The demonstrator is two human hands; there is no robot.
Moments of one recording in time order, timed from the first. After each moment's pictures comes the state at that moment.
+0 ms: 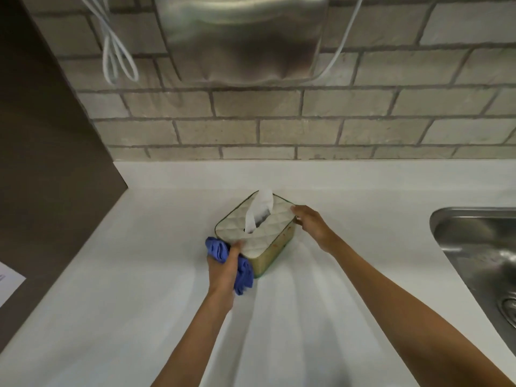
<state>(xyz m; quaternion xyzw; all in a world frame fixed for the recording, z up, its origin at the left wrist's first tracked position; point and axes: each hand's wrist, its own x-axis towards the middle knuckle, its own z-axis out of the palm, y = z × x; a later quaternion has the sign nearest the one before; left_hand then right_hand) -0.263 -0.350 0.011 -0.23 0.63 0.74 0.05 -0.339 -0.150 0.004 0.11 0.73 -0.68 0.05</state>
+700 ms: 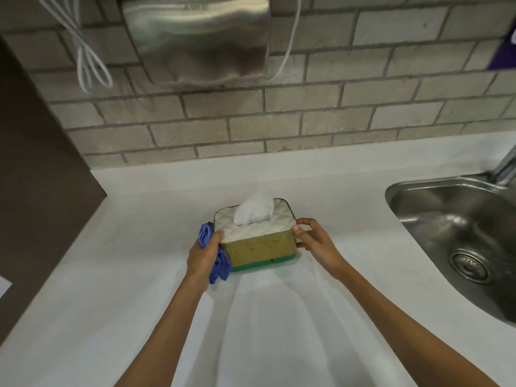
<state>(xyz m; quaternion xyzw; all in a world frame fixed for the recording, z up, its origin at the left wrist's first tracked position) -0.249 -0.368 0.010 -0.19 0.72 0.66 0.09 -0.194 -0.134 0.009 0.12 0.76 -0.64 -0.02</state>
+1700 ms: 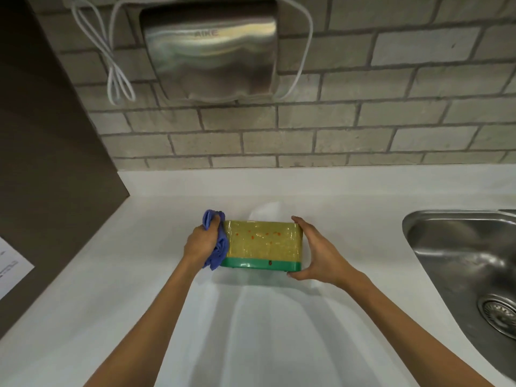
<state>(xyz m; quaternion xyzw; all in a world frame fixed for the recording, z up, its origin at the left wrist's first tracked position) -0.282 -0.344 0.046 -0.18 0.85 0.49 0.05 -0.222 -0.090 0.022 -0.13 0.92 -0.36 -0.01</state>
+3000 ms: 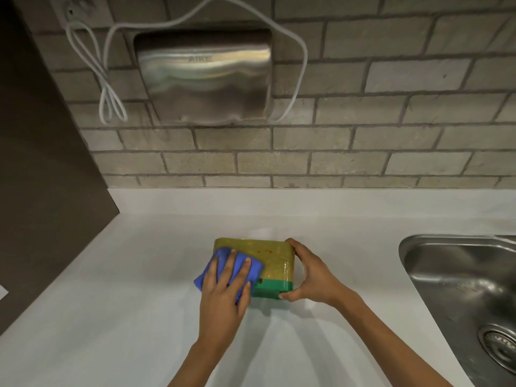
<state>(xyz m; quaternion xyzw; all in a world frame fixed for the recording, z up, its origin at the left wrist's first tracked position) -0.204 -0.295 0.023 0.14 0.94 0.24 -0.22 -0.243 -0.087 0.027 -0.10 0.89 -0.44 0.03</state>
